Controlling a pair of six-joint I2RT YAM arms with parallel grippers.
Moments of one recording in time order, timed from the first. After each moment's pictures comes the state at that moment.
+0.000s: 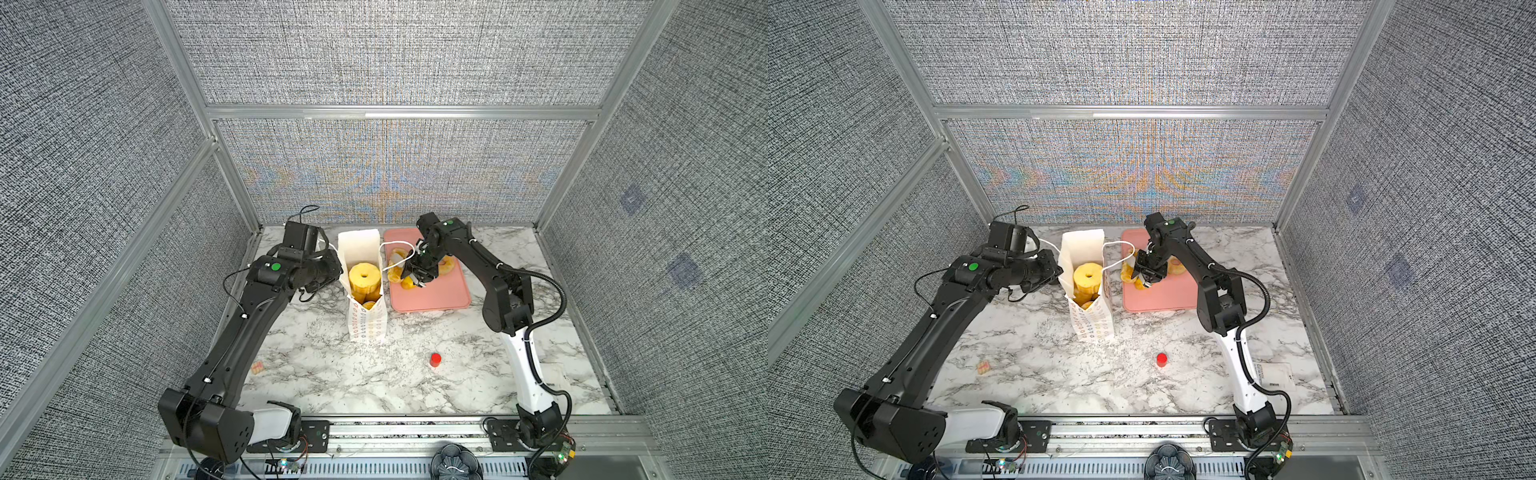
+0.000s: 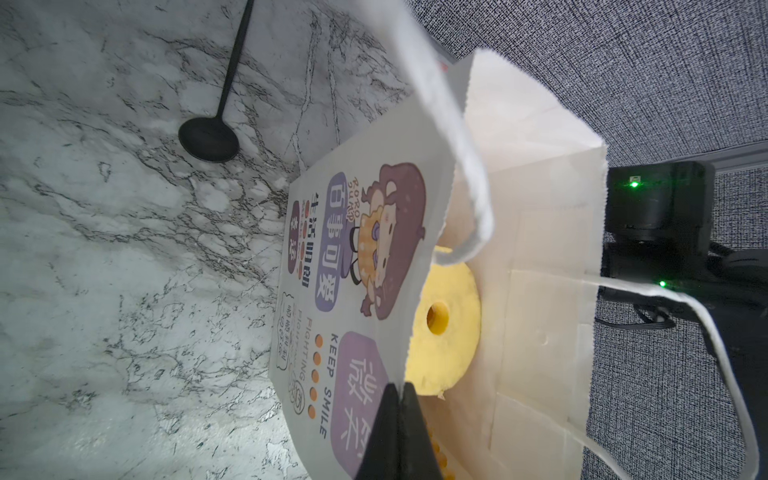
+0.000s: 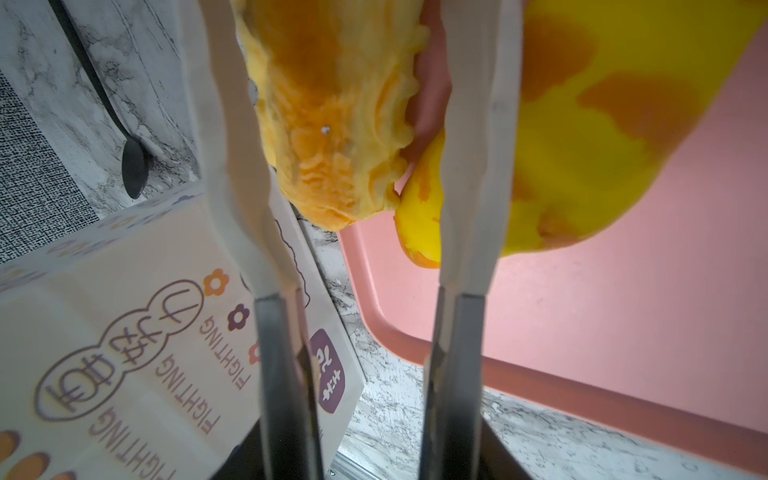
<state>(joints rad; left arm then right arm) -0.32 1.32 1.40 -0.93 0.21 -0.73 0.44 2.40 2.27 -1.24 -0.46 0.59</state>
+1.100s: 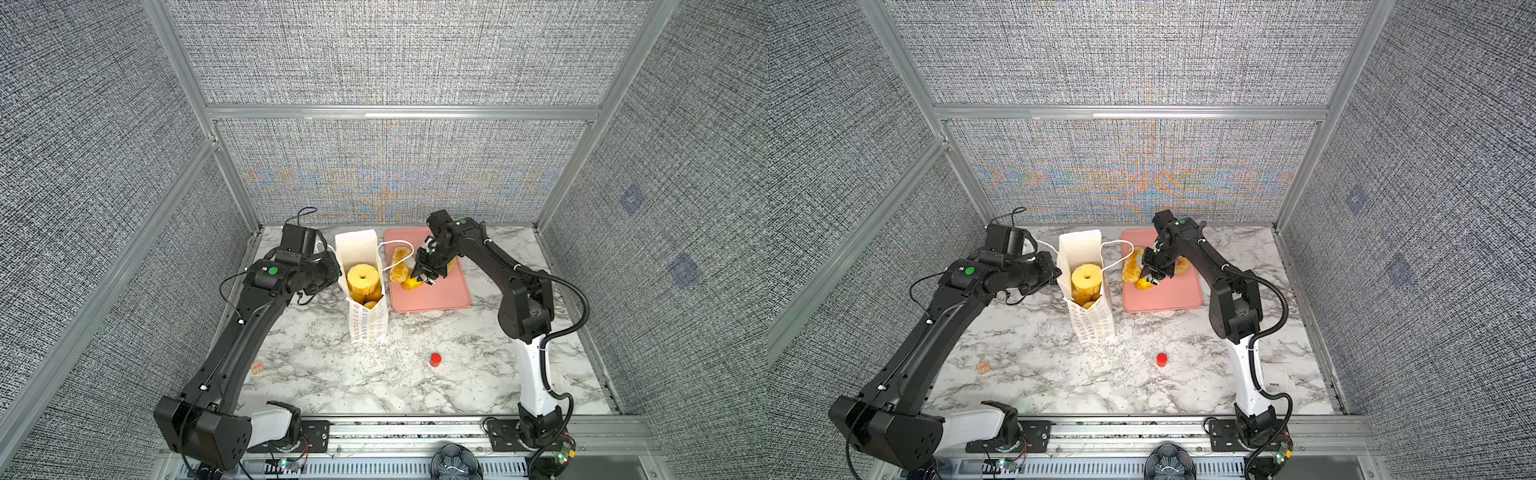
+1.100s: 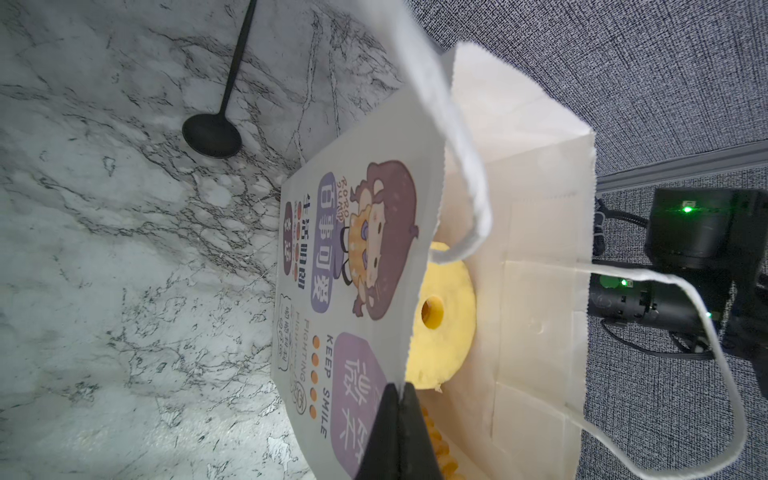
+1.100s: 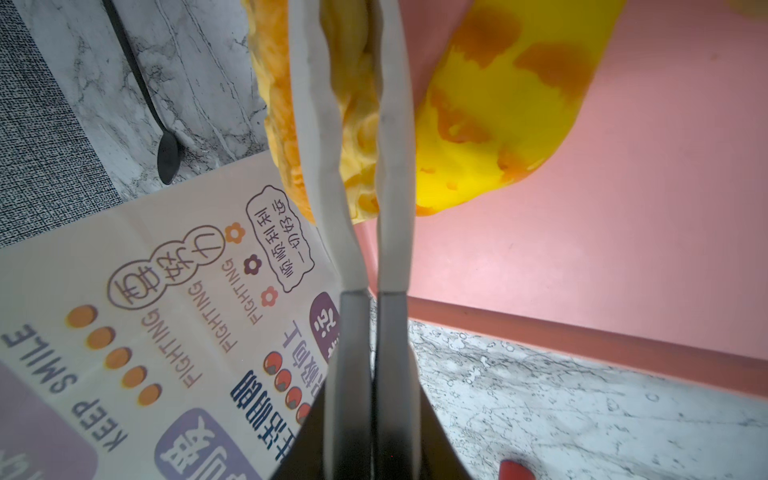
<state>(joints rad) -0.32 1.28 1.38 -0.93 0.21 -0.74 0.42 2.20 2.05 -1.16 -0.46 0.61</state>
